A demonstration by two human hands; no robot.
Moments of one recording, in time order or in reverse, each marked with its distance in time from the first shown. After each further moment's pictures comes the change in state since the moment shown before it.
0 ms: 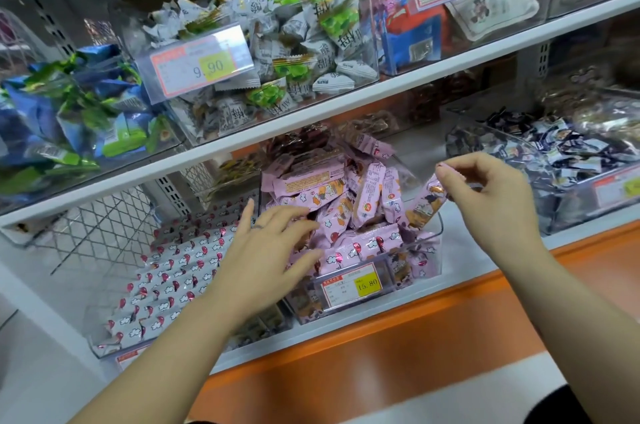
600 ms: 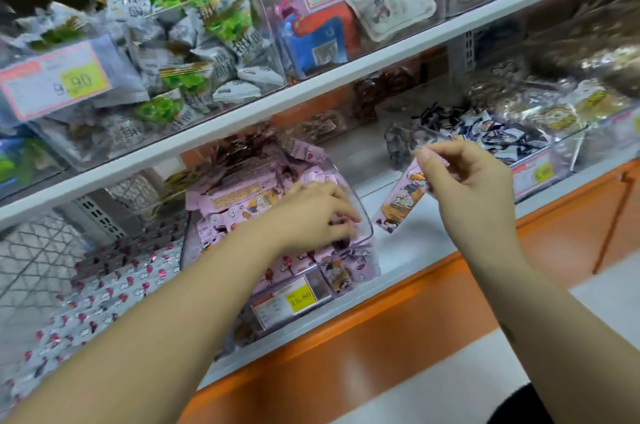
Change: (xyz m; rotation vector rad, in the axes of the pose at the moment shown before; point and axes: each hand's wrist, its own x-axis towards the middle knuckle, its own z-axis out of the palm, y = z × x) left_hand 0.129 0.085 0.018 -0.075 -0.349 0.254; right_hand 0.003 0.014 -0.045 0.192 0.173 0.061
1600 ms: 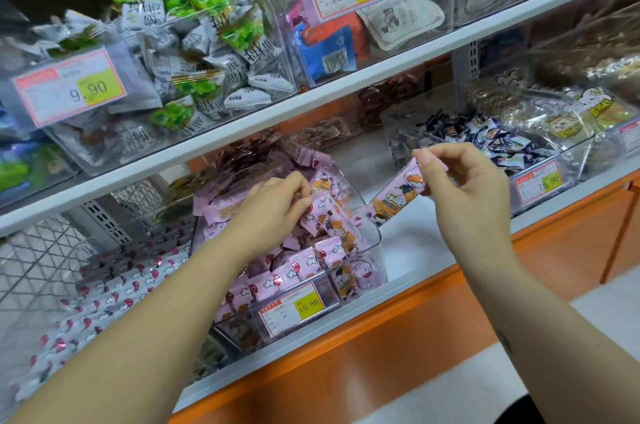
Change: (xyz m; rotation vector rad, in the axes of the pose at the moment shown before) left_hand -0.026 -0.038 -0.001 -0.227 0.397 -0.147; right_hand -0.001 -0.006 0.014 0.092 0.037 0.002
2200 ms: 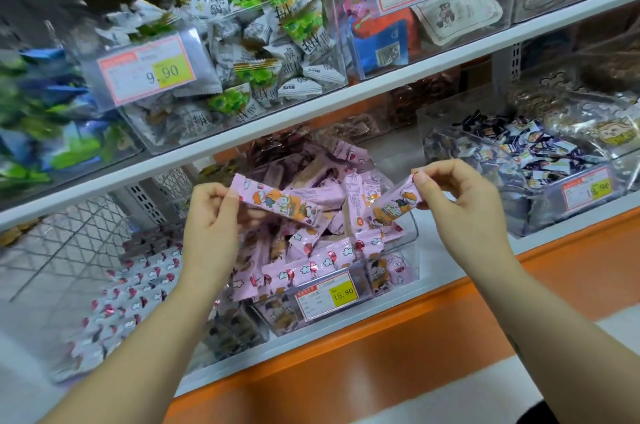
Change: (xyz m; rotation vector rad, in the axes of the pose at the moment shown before) left_hand -0.081 -0.031 -0.028 -0.861 0.659 -0.476; right_hand -0.013 0.015 0.029 -0.098 -0.202 0.010
